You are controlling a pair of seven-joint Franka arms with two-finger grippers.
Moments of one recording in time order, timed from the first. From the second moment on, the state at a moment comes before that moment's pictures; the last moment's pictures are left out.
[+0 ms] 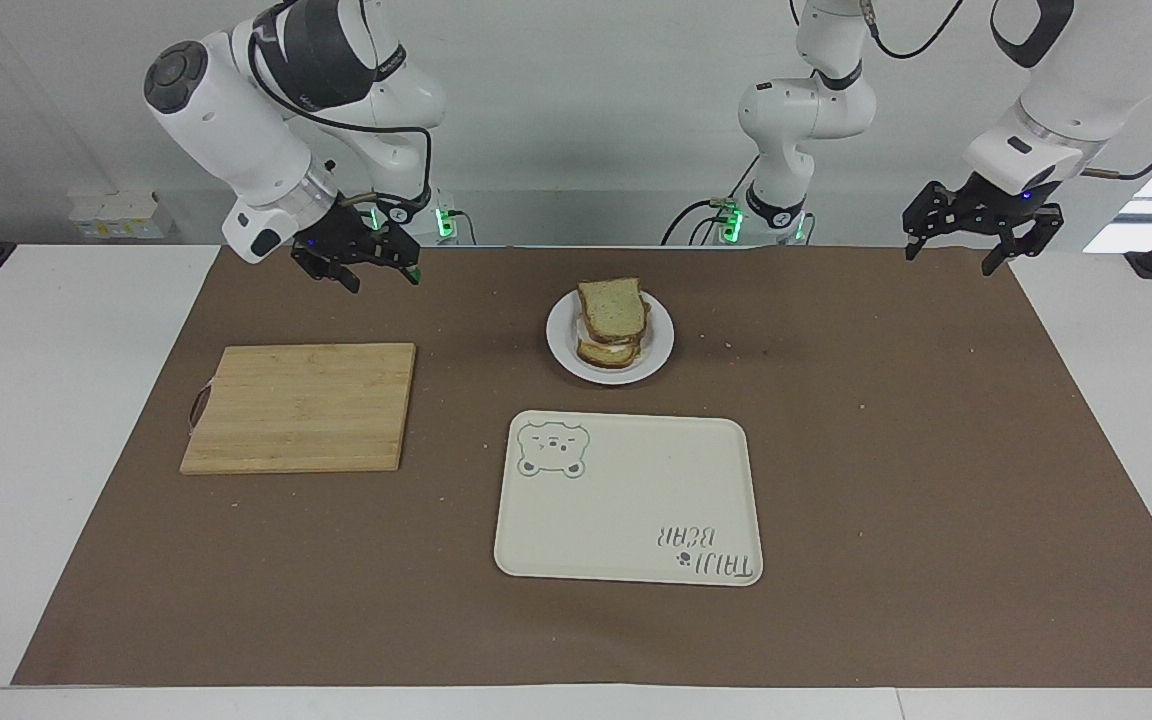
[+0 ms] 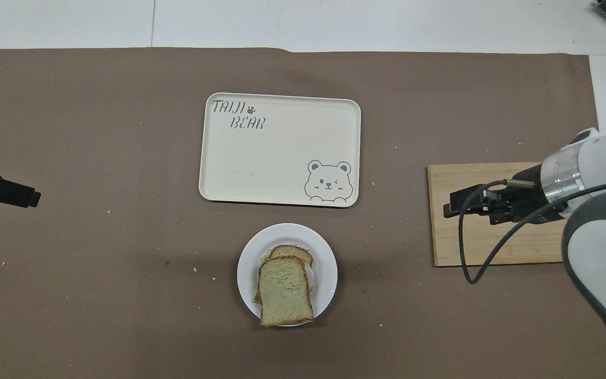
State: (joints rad) left arm -0.03 -0.06 -0.01 -1.61 -0.02 1.51 0.28; right arm 0.07 -0.08 -0.03 -1.88 0.30 1.65 0.06
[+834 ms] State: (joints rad) left arm -0.09 -0.12 -0.04 -1.87 -0.38 1.58 0.27; right arm 0.02 -0.09 -0.03 -1.88 0.29 1.63 0.00
